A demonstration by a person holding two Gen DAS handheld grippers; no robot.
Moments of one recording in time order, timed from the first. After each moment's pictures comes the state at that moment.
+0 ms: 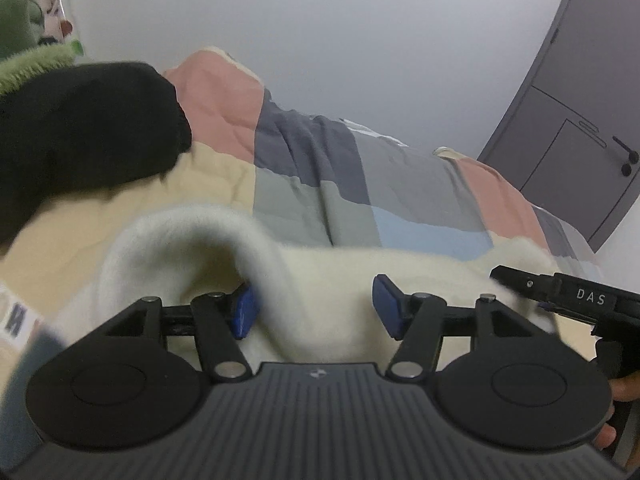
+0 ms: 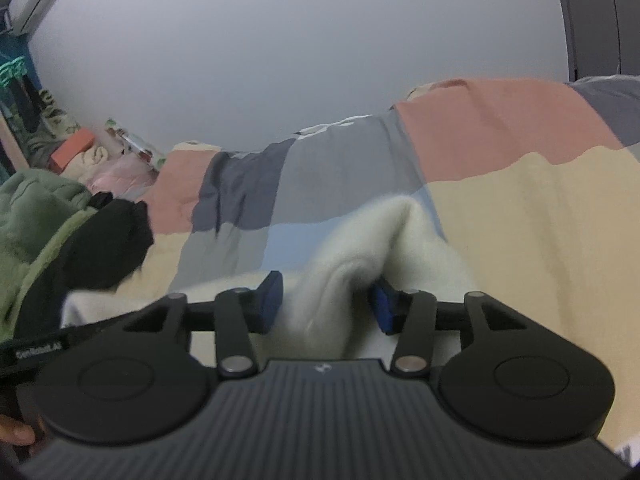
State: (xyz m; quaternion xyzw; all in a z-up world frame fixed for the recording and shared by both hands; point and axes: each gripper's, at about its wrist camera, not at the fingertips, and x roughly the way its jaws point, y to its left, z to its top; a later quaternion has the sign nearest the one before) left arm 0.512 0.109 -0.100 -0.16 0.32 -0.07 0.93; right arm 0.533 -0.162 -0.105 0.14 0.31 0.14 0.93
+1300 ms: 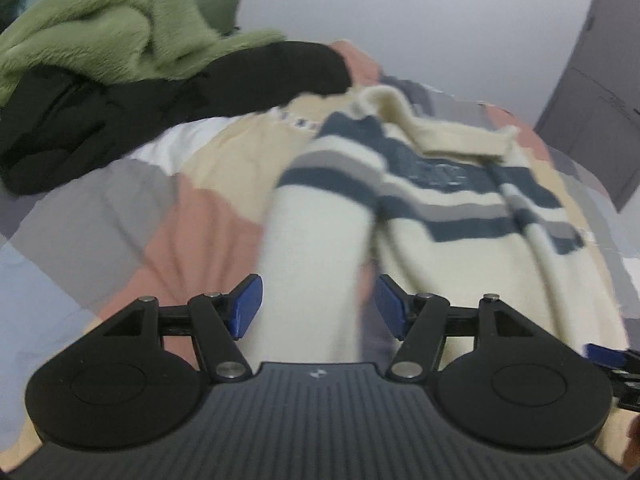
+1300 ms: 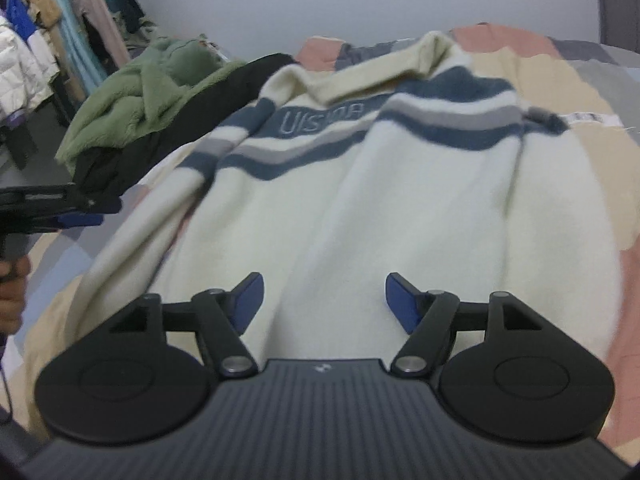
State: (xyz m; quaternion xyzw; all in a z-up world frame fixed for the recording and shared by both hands) left arm 0.127 0.193 -0.049 -0.14 0.37 0.05 0.92; right arm 0.144 -0.143 -0.093 0.07 0.36 0.23 0.90
